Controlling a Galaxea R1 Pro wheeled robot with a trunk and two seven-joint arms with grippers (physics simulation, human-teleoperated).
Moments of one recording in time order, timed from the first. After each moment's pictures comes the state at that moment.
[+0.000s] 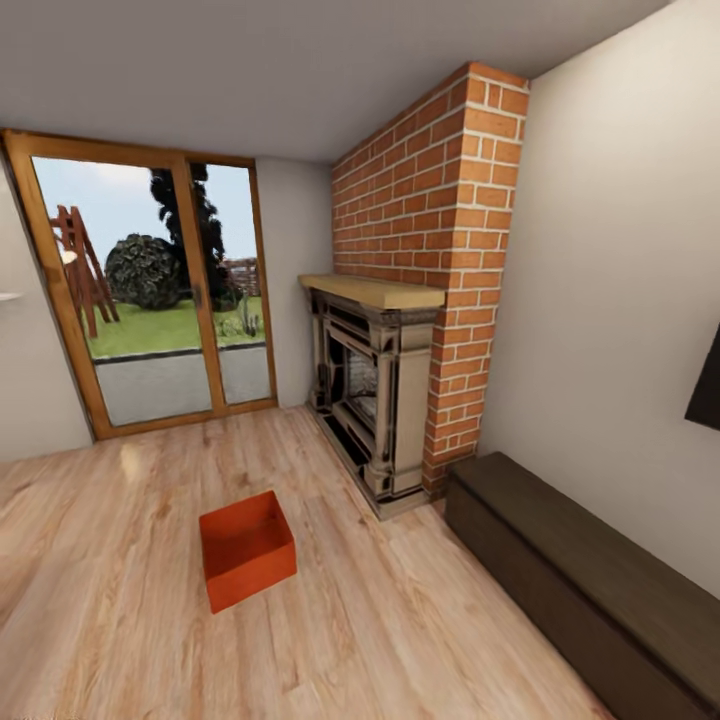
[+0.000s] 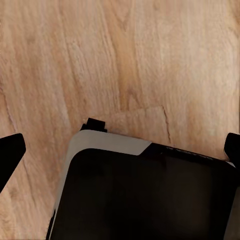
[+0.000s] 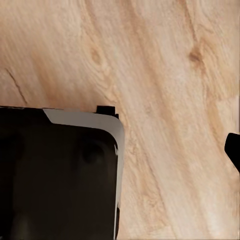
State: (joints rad) left arm -0.23 0.02 -0.04 0.00 0.32 -0.02 -0.03; right arm -0.17 -0.07 0.09 0.03 -0.02 -0.11 0.04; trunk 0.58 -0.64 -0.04
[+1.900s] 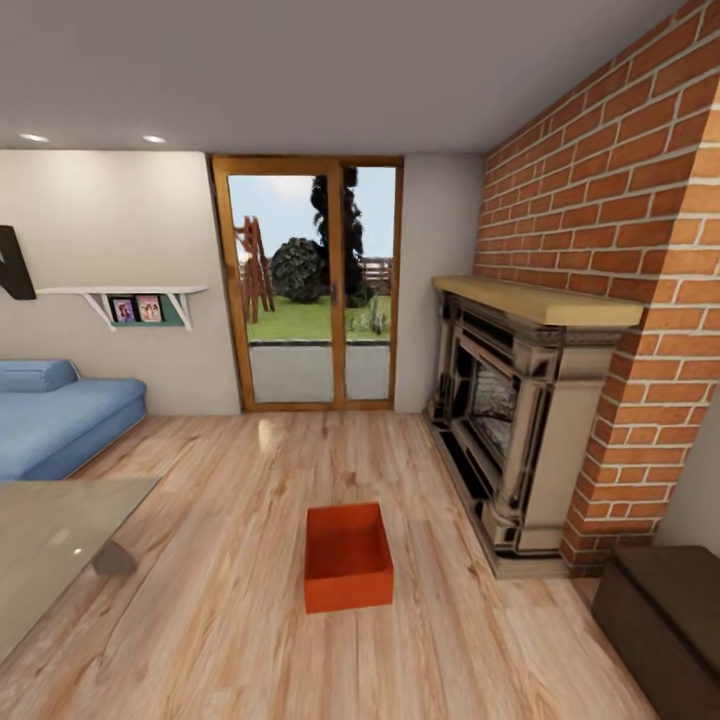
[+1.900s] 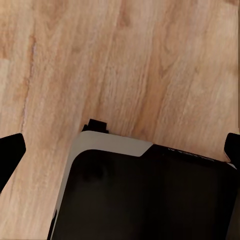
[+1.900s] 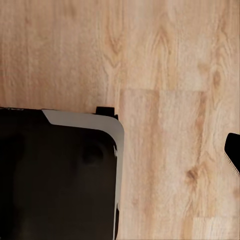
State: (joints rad) left arm -0.23 0.03 -0.04 0.00 0.33 -0.02 -0.03; right arm -0.17 -0.08 0.09 0.03 -0.02 -0.11 0.04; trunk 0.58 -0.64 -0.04
